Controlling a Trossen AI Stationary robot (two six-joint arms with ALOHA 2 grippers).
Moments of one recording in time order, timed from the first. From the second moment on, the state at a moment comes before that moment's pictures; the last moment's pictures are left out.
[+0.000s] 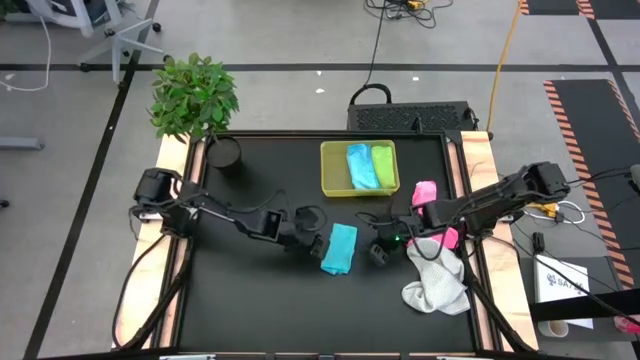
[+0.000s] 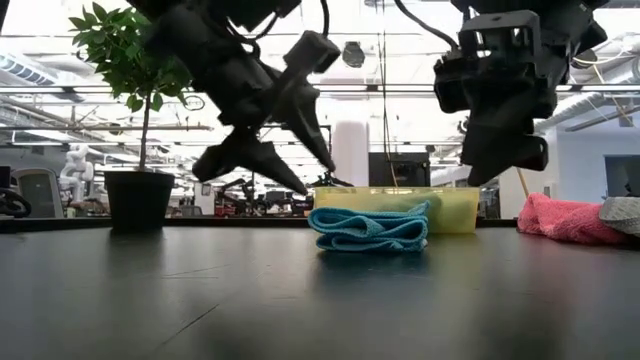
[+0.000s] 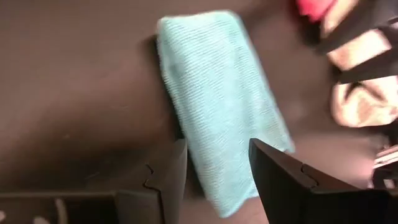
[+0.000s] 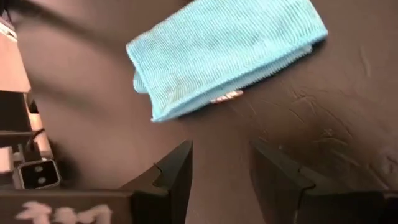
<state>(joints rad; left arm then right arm) -0.17 1.77 1.02 -0.08 -0.11 -1.19 0.20 1.36 0.67 -0.23 -0.07 0.96</state>
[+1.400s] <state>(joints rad) -0.15 1.91 1.02 0.14 0.08 -1.14 0.19 1.57 0.66 0.01 0.06 1.25</state>
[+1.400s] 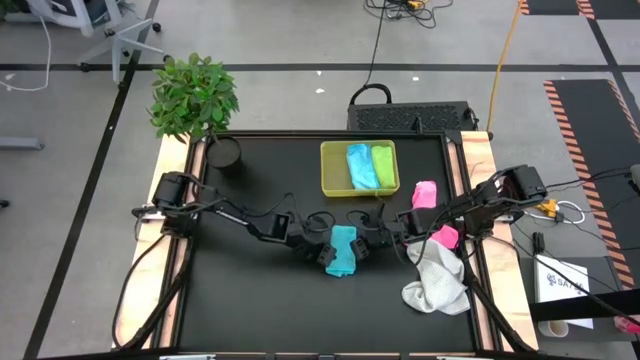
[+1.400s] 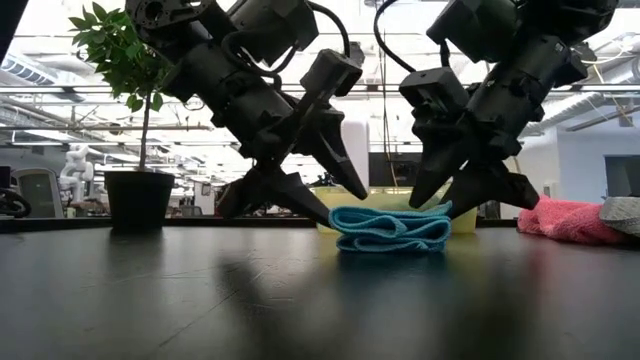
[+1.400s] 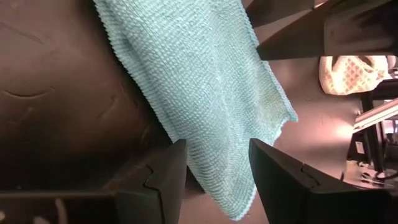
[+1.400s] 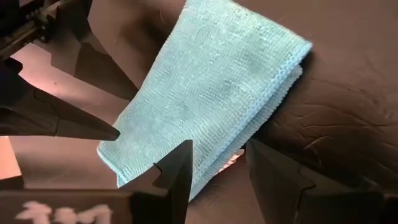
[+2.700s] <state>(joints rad) -0.12 1.92 1.02 0.14 0.02 -1.14 0.21 1.70 0.53 0.47 0.11 1.37</state>
